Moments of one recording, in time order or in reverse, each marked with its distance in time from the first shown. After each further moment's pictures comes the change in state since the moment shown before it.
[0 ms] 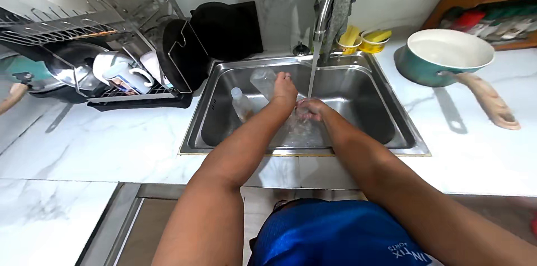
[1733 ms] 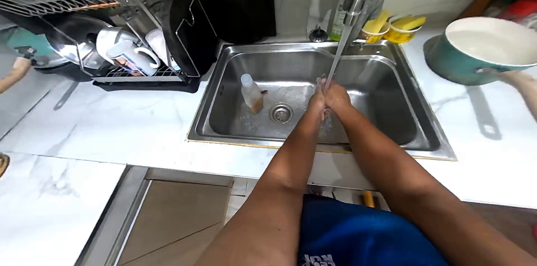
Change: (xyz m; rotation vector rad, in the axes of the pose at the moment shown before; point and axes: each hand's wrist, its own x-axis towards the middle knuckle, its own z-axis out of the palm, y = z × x) left_hand -0.003 0.060 0.030 -2.333 -0.249 -0.450; right_hand -0.109 -0.074 0.046 -0.887 0.375 -0.038
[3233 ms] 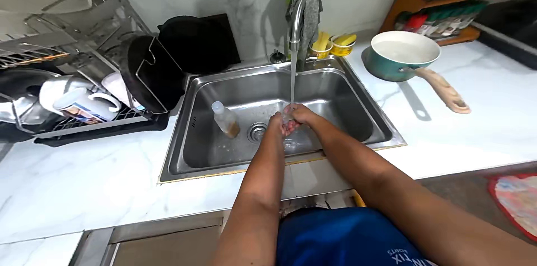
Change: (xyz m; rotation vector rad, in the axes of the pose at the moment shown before) left_hand 0.087 -0.030 -0.032 -0.115 0.105 -0.151; right_hand 0.071 0.065 0.045 0.423 -0.256 -0.115
